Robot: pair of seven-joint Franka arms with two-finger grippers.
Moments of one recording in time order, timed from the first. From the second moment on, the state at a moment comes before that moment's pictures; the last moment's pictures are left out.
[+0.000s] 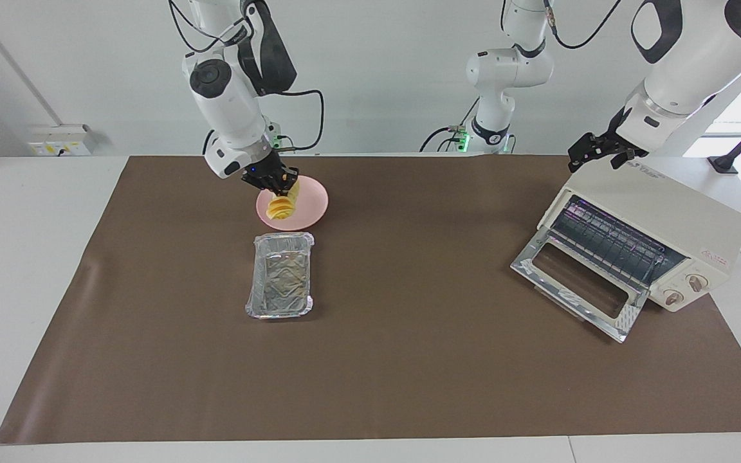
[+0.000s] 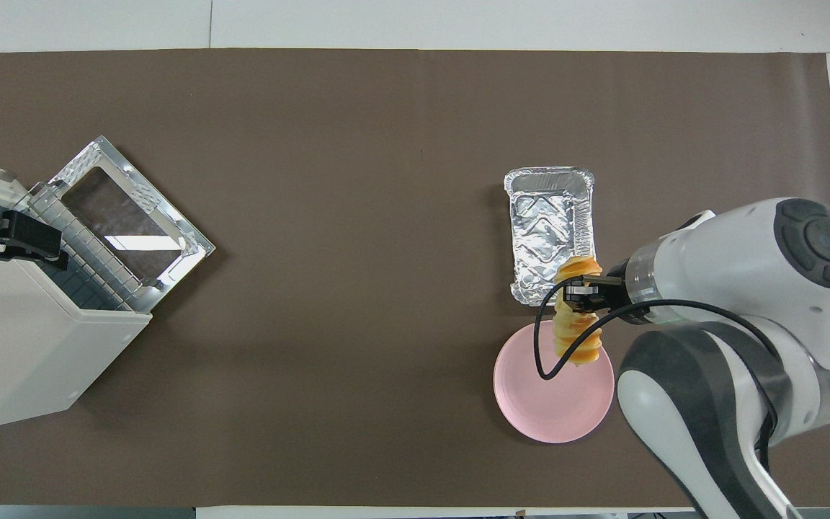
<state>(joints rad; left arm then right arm) -0.02 0.00 -0.01 -1.59 -0.02 1.39 -0.06 0.20 -0.13 0.05 -2.11 0.20 1.95 0.31</state>
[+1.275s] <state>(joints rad) -0.02 0.00 -0.01 -1.59 -0.02 1.39 -0.06 0.20 0.31 0.06 -1.95 0.17 2.25 0.19</state>
